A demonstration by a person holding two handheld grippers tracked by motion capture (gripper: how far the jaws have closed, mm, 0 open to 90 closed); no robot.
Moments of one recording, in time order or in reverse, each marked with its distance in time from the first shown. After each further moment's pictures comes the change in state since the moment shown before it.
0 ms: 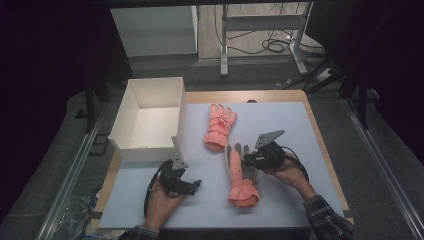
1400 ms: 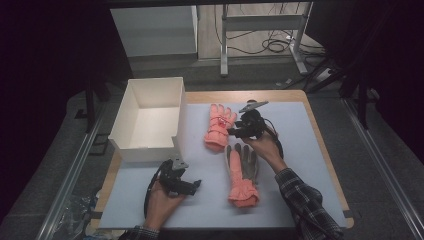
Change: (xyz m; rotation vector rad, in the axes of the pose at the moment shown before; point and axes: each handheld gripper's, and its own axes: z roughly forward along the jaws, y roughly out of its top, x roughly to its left) left arm 0.000 0.000 0.000 0.000 0.000 -0.002; right arm -0.058 0.072 0.042 -0.063 -0.218 0.247
